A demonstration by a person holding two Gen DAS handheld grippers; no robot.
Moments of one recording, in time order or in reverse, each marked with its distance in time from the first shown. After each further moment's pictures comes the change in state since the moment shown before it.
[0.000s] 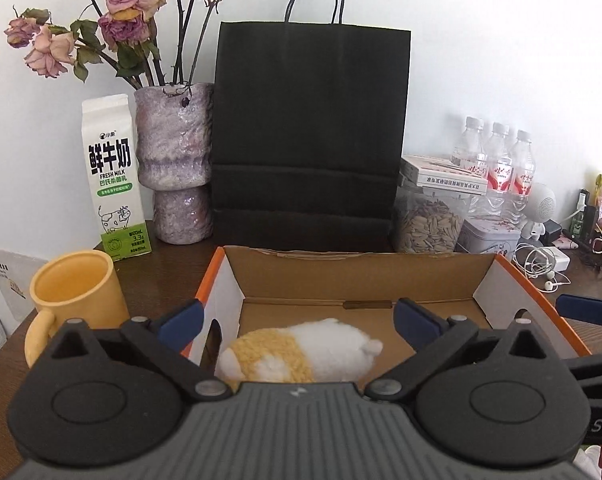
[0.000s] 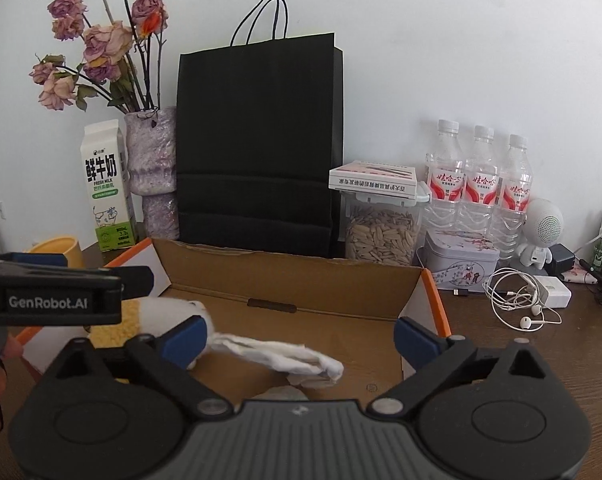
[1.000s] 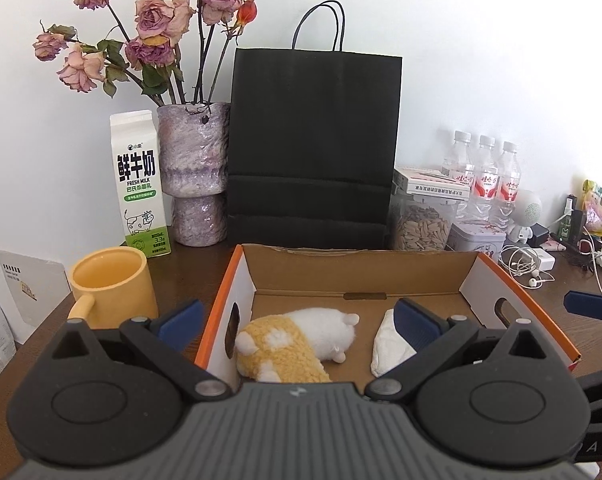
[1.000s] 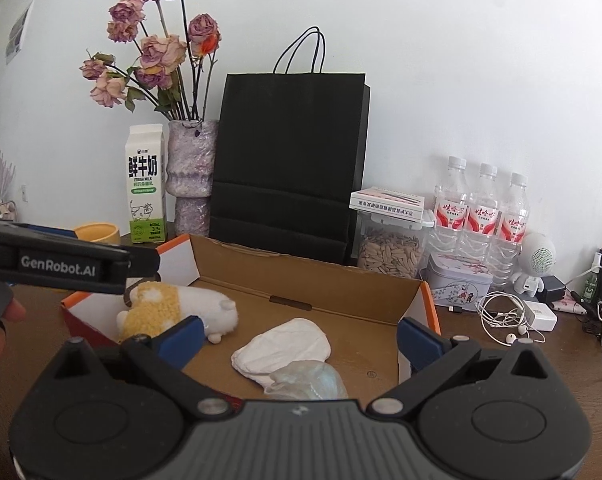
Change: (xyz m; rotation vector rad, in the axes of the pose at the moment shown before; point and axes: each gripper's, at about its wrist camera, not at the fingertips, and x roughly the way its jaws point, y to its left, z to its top) left arm -0.058 0.008 -0.016 -0.002 -0.038 0.002; right arm -0.063 0.017 -0.018 -0.108 -0.067 0.032
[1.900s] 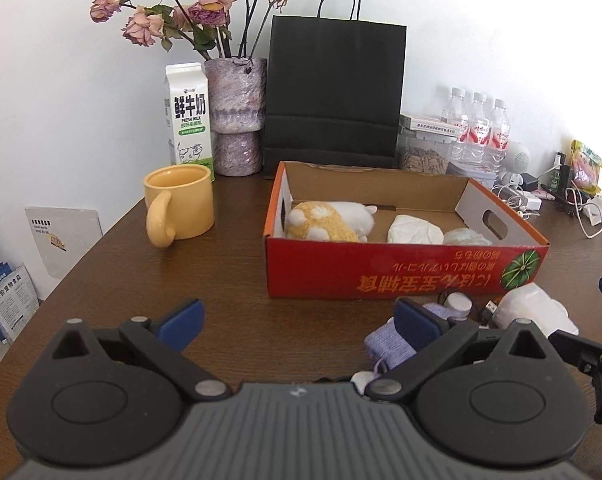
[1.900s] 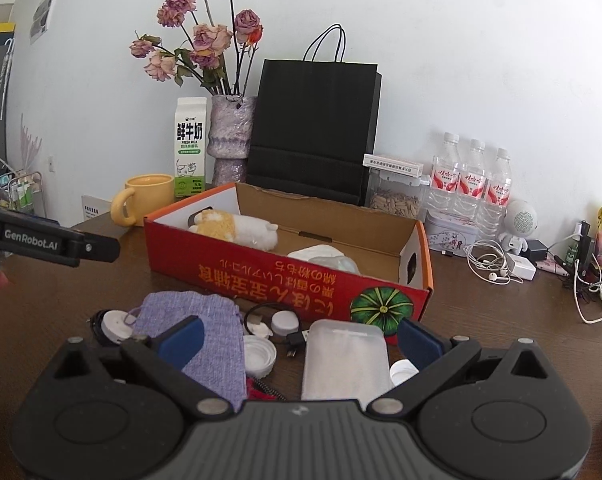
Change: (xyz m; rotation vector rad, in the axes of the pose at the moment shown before) left arm -0.102 0.034 -0.072 0.001 0.117 0.031; right arm -0.115 0.025 -0.064 -0.029 0.066 0.036
